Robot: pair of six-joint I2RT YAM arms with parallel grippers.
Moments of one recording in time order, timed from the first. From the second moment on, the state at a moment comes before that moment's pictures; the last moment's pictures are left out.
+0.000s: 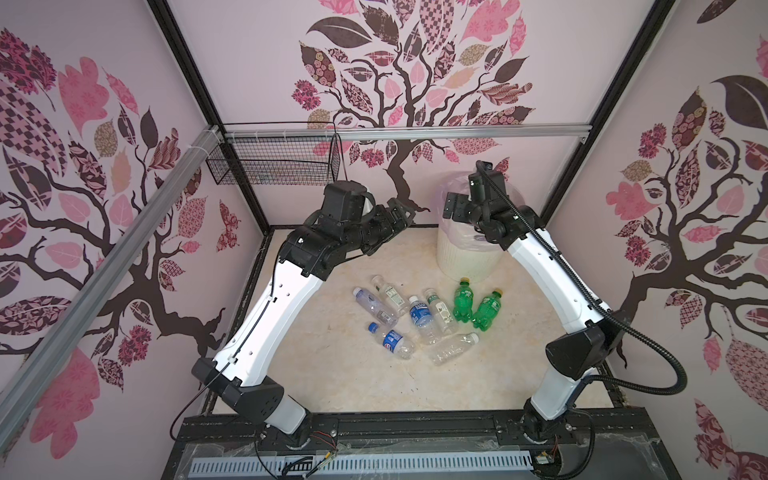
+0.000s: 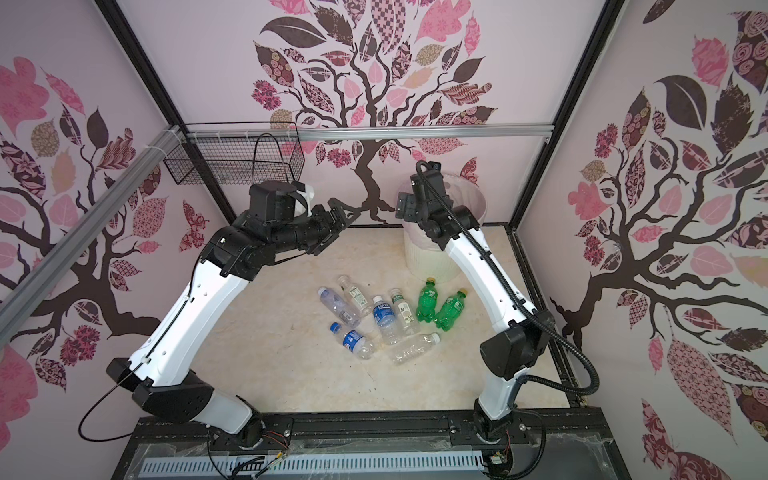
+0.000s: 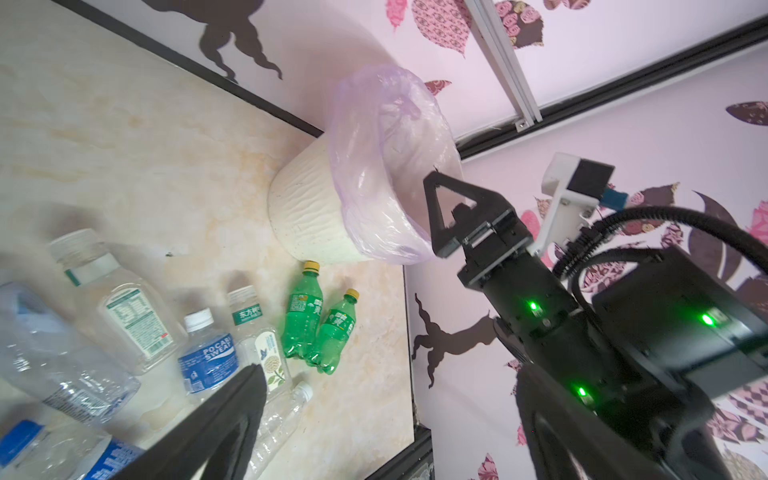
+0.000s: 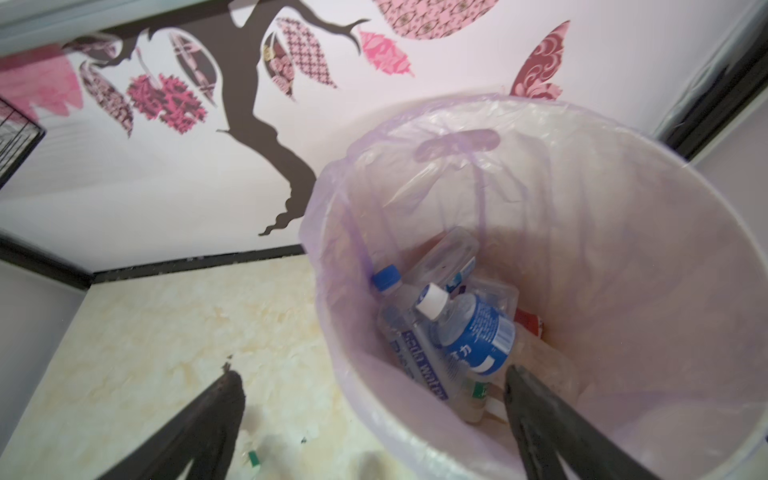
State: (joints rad) left arm -0.55 1.52 1.93 -0.86 0.16 -0.95; right arm 0.46 1.75 1.99 -0.75 0.34 0.39
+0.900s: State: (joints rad) left arm -0.48 1.42 1.40 -0.98 -0.05 -1.03; right arm 0.79 1.56 1.54 -0.73 0.34 0.38
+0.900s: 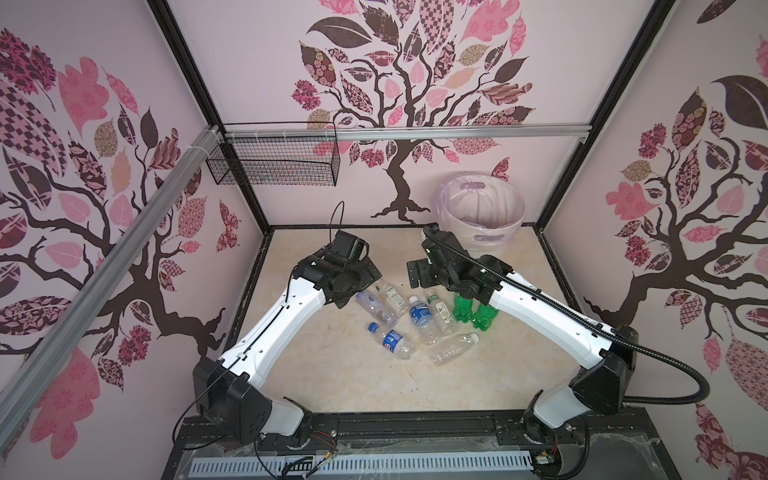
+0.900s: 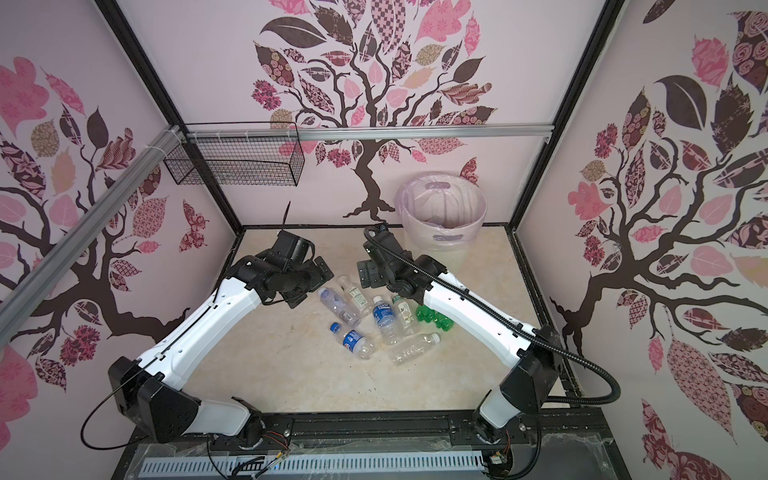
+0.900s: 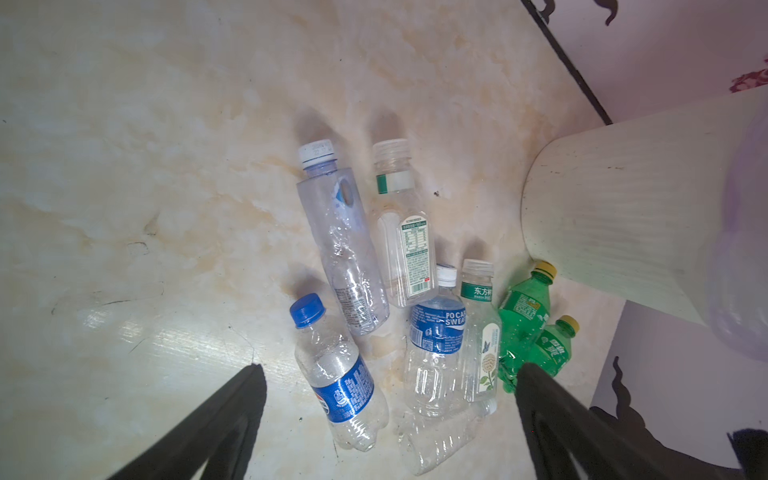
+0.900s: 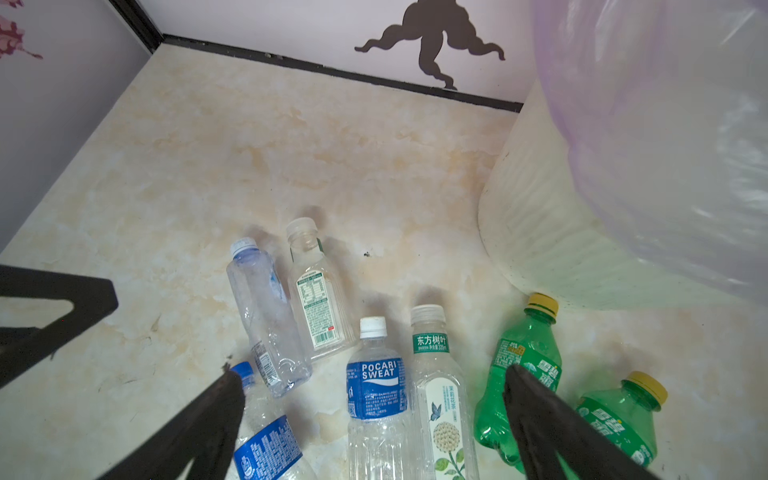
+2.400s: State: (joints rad) left arm -0.29 1.80 1.16 -0.55 0.24 -1.09; right arm 0.83 1.56 1.38 -0.64 0.16 0.39
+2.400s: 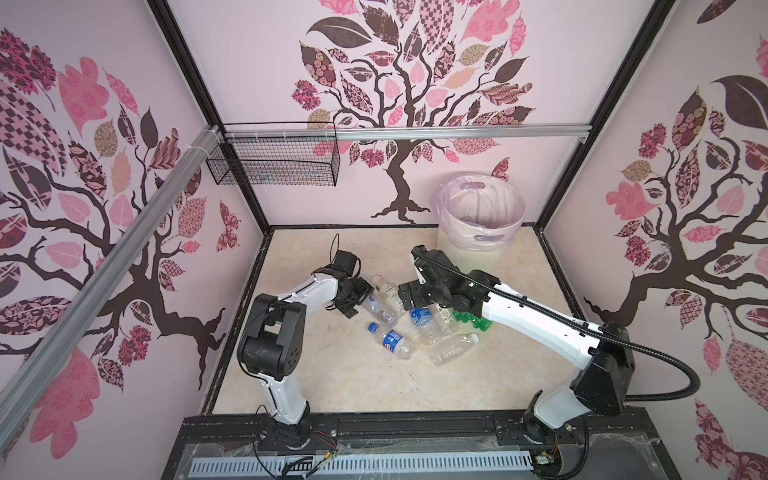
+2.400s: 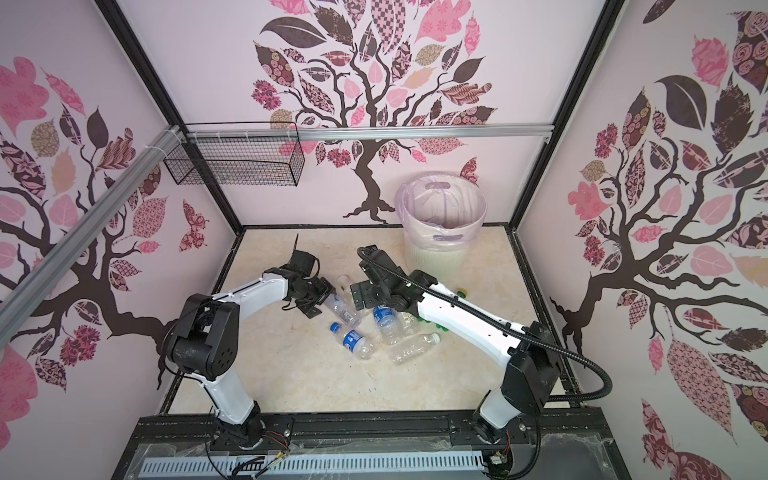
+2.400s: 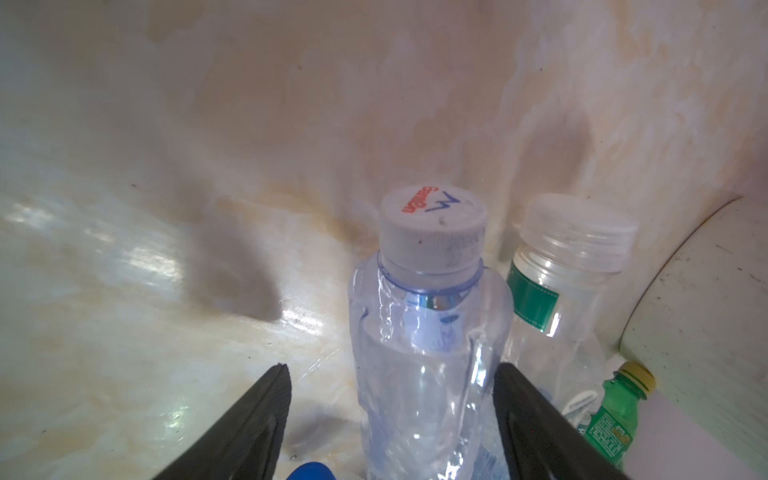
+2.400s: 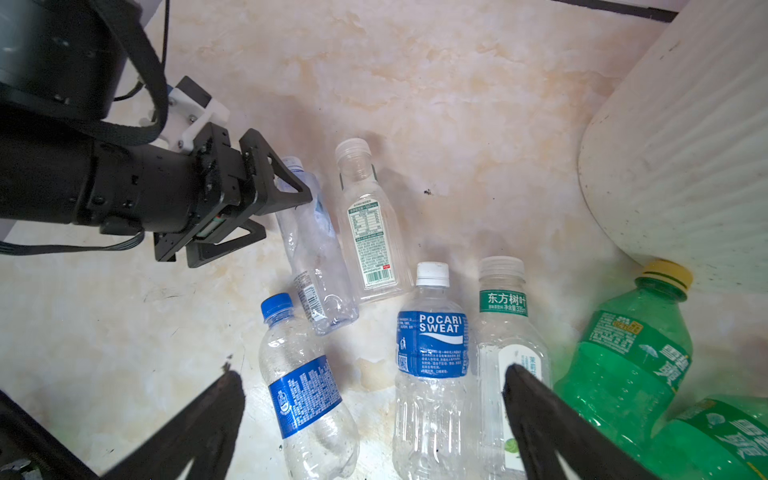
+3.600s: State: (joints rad) left arm -0.20 1.82 1.19 -0.56 0.26 -1.02; right arm 0.83 1.56 1.40 -0.63 0.16 0.33
